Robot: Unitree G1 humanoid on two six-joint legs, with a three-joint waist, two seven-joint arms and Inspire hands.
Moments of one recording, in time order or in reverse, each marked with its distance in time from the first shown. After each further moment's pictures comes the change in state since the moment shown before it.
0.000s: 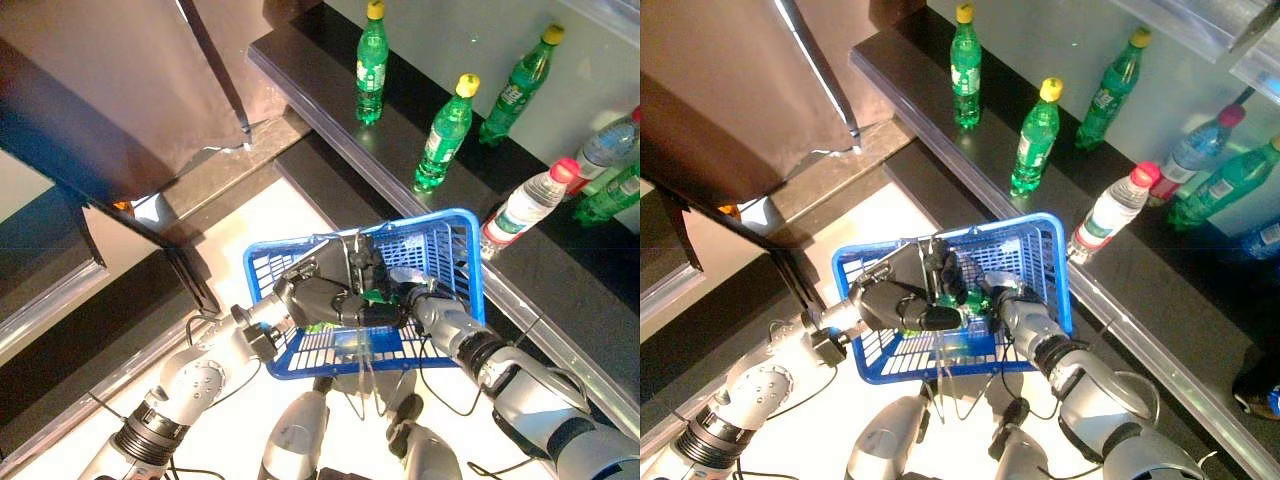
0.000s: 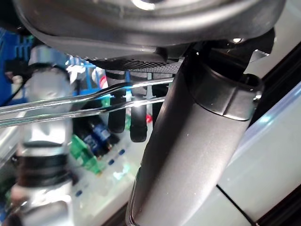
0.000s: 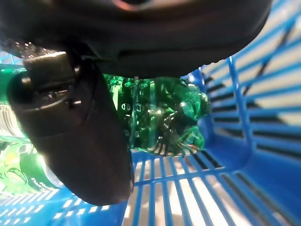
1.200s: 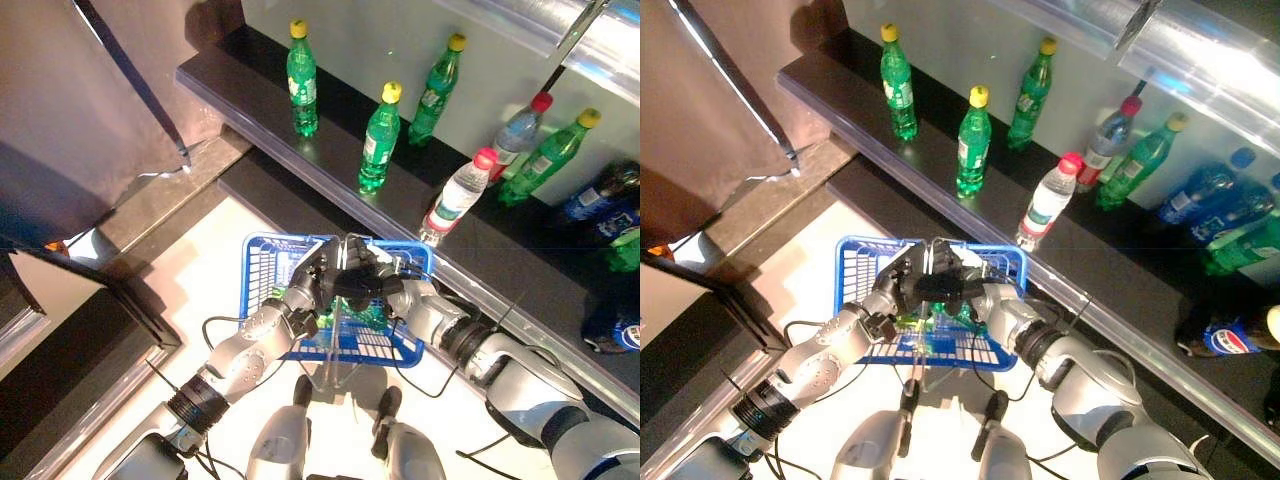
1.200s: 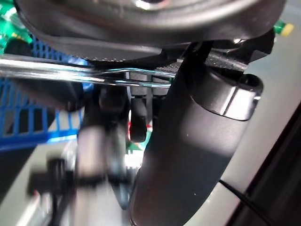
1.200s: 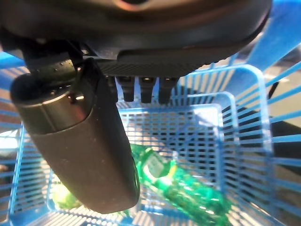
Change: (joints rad) left arm -0.159 -0.097 -0.165 0.305 0.298 -0.184 0.470; right arm 0.049 -0.031 -0.032 -0.436 0.144 0.057 -0.055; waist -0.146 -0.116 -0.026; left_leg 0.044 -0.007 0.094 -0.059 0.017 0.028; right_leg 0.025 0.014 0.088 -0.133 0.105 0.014
